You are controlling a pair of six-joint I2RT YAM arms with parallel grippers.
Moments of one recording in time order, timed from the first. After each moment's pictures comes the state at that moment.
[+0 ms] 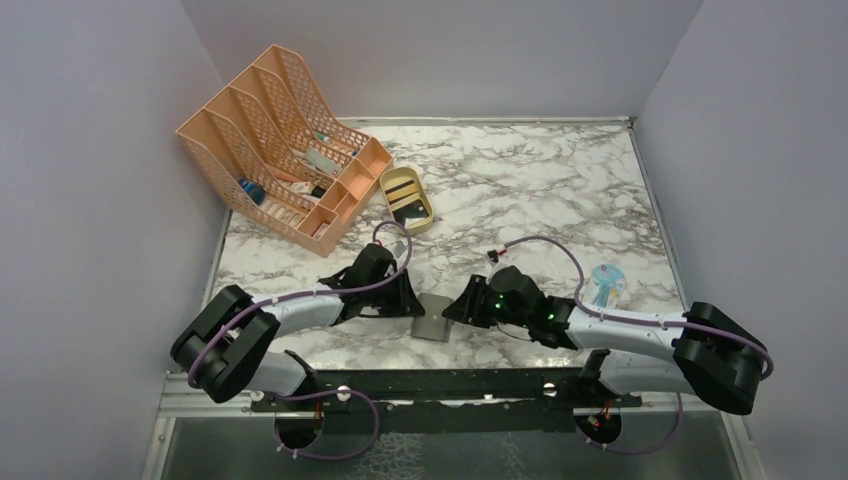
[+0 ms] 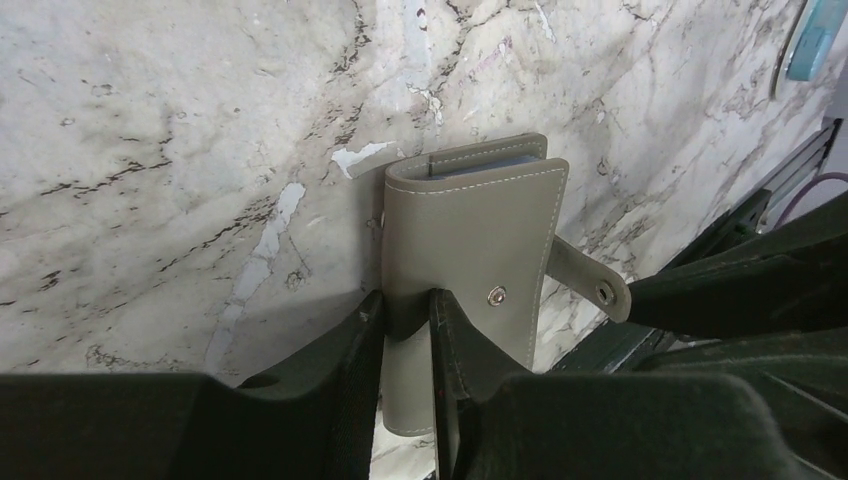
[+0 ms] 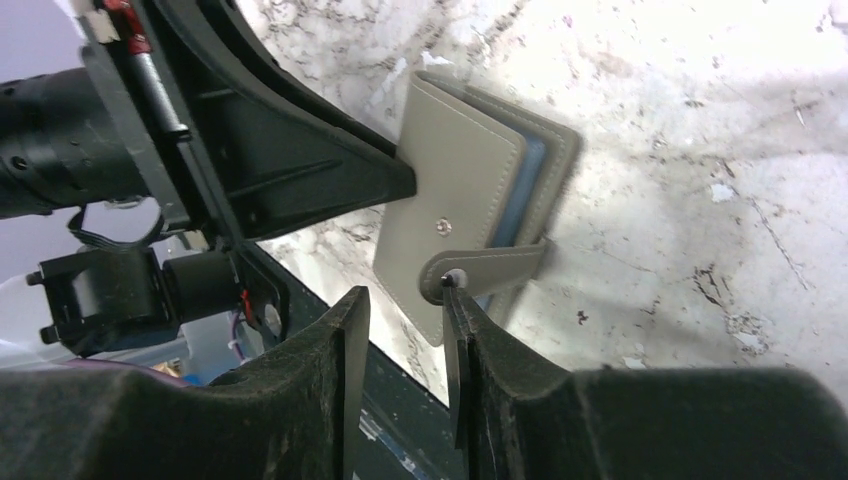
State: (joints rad) left arm -0.68 1.36 0.45 0.05 0.32 -0.79; right arm 0.97 1.19 0.37 0.24 -0.01 1.06
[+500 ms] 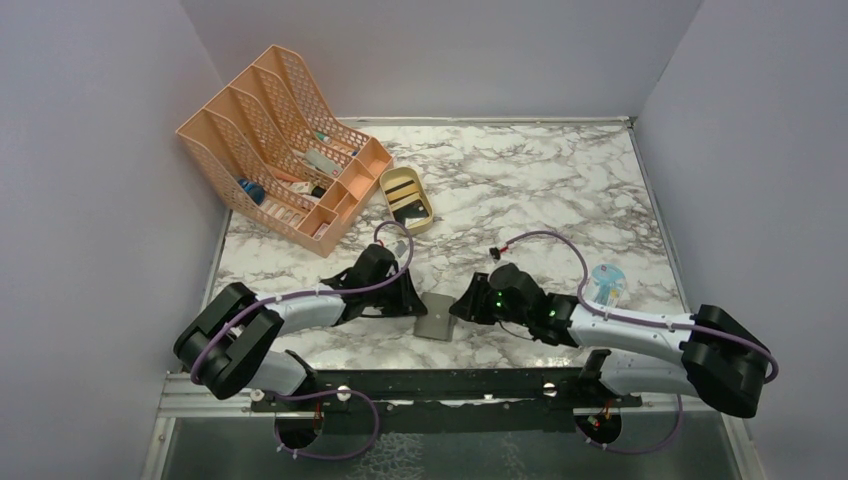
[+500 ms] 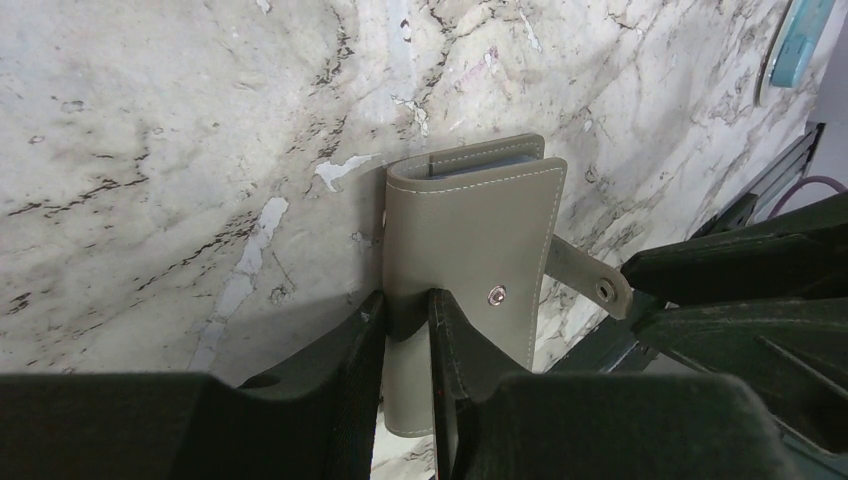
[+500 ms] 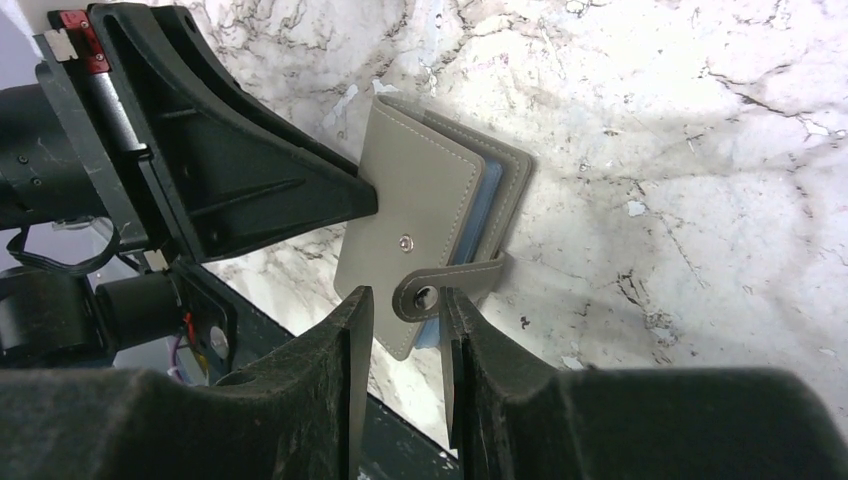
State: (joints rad) left arm -0.69 1.38 0.44 0.12 0.32 -0.82; right arm 0.97 1.15 0.44 0.07 0.08 0.96
